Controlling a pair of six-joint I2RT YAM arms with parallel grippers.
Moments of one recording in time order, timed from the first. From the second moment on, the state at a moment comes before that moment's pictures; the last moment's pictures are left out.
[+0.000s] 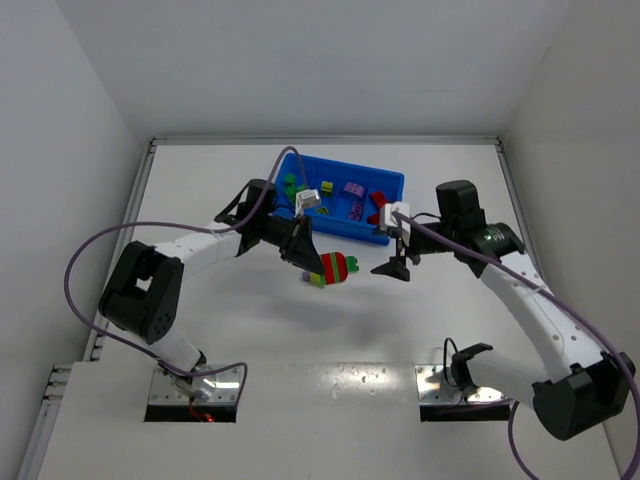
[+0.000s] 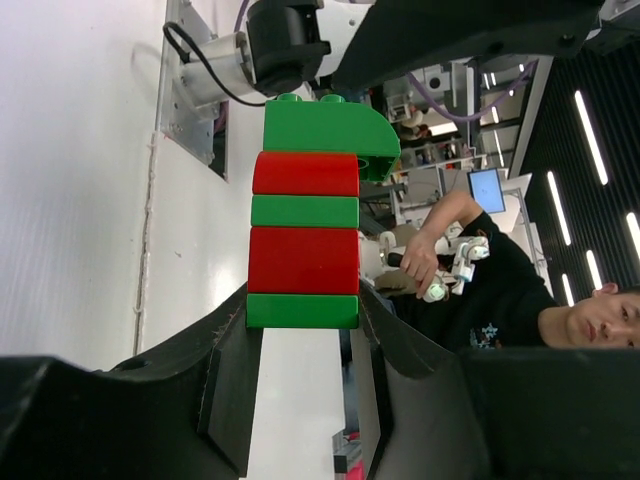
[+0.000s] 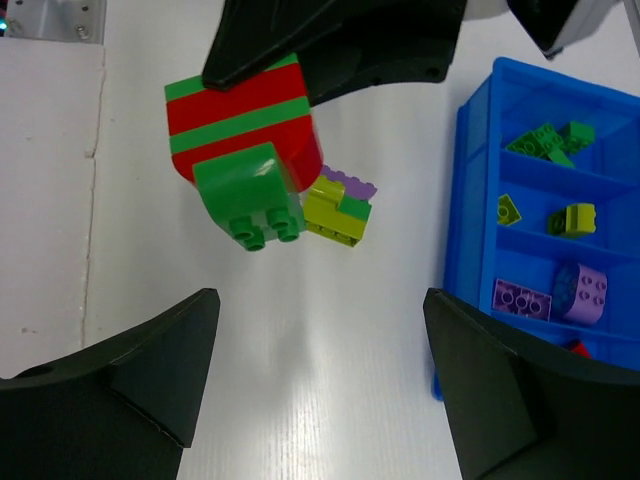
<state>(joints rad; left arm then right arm) -0.45 1.61 0.96 0.06 1.46 -0.62 0.34 1.10 0.99 -0.63 -0.89 -0.86</state>
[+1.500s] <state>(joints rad) -0.45 1.63 0.99 0.03 1.46 -0.61 0.53 1.22 1.05 -0.67 -0.84 -0.99</state>
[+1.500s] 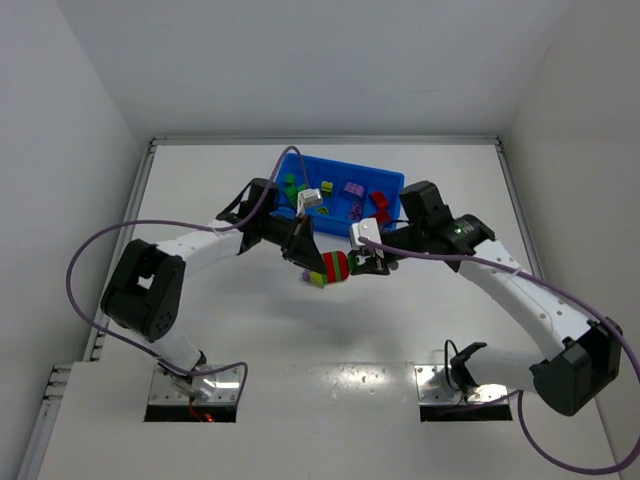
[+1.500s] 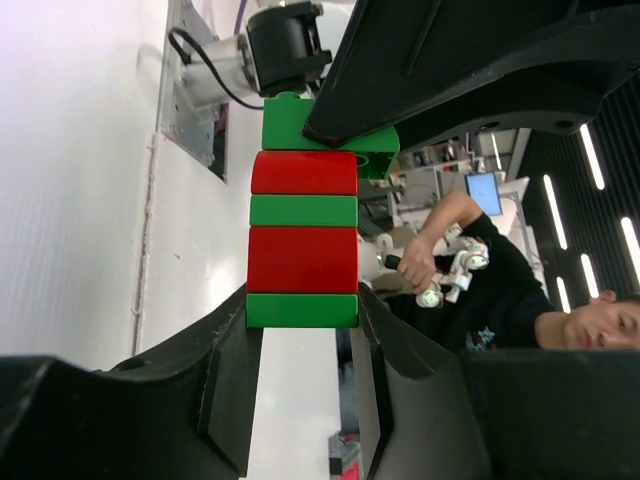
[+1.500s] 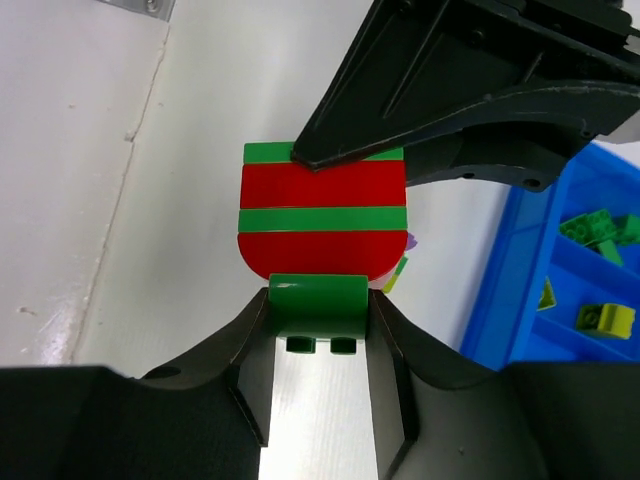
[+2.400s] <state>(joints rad) 0.02 1.03 0.87 -0.30 1.09 -0.24 0.45 1.84 1.60 -0.15 -0.64 -0.21</state>
